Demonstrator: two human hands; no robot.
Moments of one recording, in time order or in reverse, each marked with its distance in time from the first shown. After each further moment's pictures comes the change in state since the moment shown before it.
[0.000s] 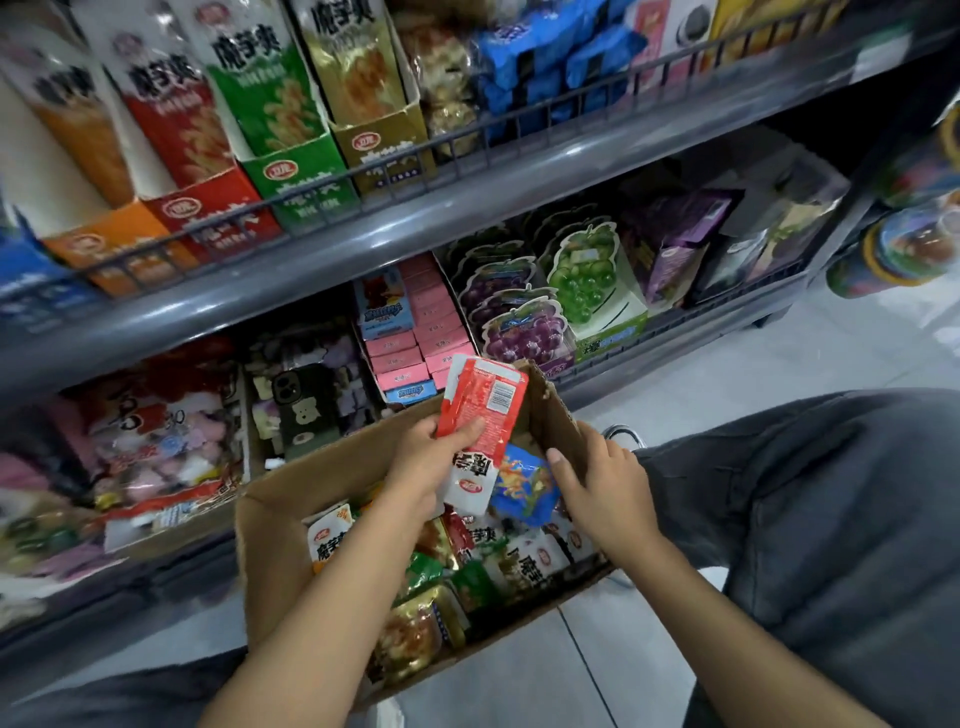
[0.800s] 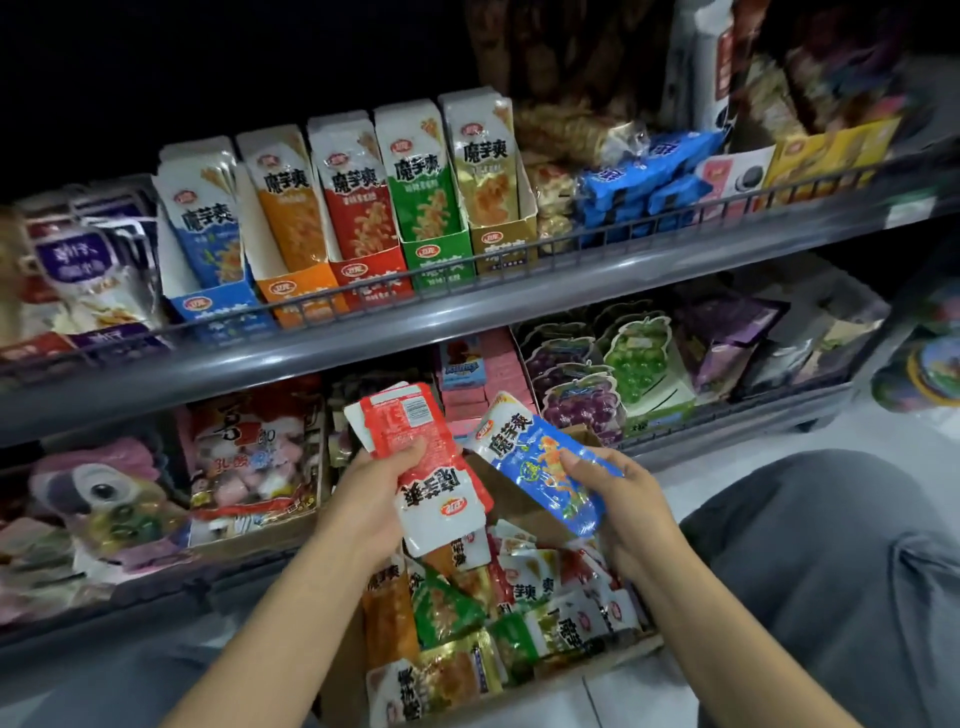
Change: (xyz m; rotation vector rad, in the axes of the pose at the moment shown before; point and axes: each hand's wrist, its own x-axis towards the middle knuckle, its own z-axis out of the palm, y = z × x) left_hand -0.088 0.050 -0.091 -0.486 0.064 0.109; right_hand -0.010 -0.094 -0.046 1.304 -0.250 0.313
